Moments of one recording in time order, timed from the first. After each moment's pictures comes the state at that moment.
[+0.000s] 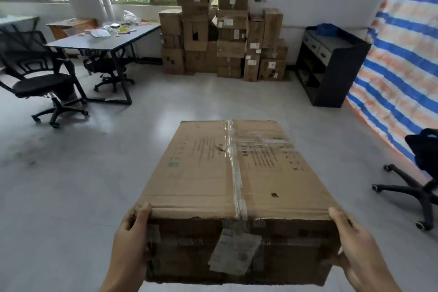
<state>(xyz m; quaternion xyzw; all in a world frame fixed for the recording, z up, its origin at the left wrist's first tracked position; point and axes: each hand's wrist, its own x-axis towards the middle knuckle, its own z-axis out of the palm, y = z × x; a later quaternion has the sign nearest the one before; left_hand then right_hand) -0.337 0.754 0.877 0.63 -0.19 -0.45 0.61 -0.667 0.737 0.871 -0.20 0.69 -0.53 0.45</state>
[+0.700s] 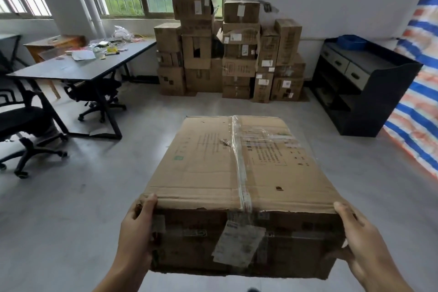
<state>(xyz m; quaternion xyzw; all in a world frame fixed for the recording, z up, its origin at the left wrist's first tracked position) -0.232 0.186 0.892 0.62 -0.21 -0.45 0.61 -0.562 0.180 0.886 -0.22 0.68 -0.54 0.44</state>
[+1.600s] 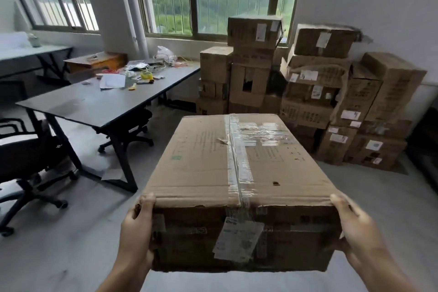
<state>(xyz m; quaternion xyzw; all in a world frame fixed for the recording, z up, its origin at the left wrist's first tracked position) -0.002 -0.504 0.885 0.61 -0.12 -0.38 0.69 -0.324 -0.594 0.894 -0.34 0.60 -0.52 0.51</state>
